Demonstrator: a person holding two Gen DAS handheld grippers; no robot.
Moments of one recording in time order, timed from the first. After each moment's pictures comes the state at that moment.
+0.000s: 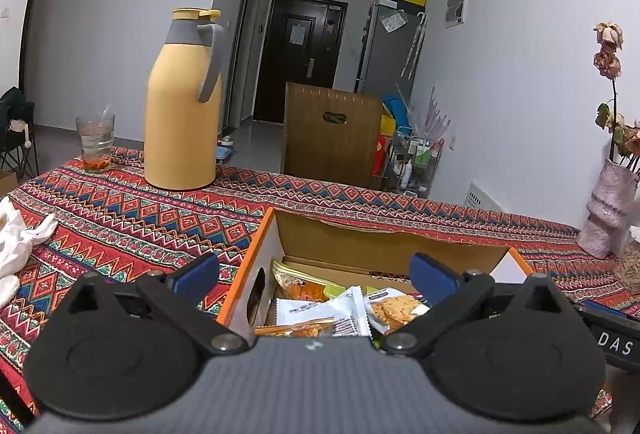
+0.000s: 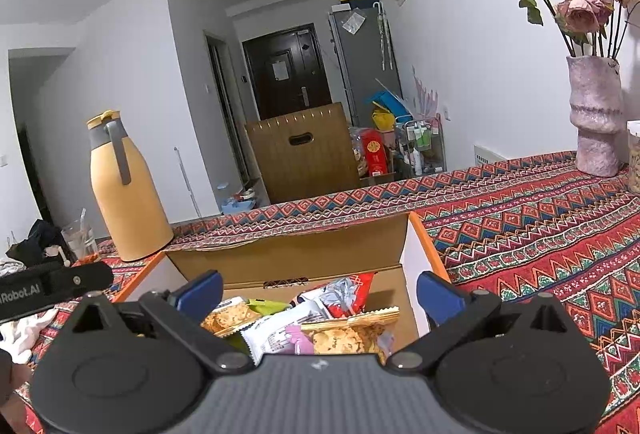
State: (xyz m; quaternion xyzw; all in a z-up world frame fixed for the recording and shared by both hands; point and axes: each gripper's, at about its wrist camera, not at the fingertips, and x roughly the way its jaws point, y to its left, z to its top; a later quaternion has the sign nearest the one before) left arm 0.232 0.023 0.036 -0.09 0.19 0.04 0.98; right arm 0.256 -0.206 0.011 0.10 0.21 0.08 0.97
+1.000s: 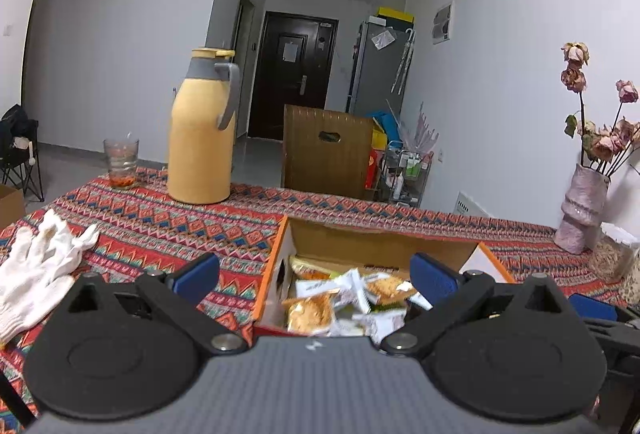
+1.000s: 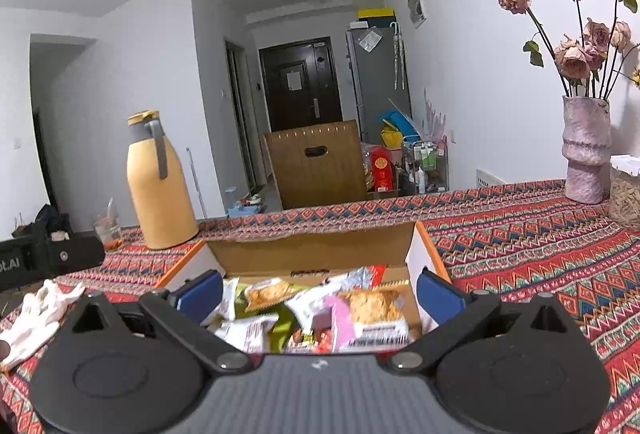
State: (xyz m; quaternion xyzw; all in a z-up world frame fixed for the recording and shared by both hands) left arm 0.133 0.036 0.066 -0.08 0.17 0.03 0.98; right arm 0.166 -0.183 0.040 0.06 0.19 0.09 0.98
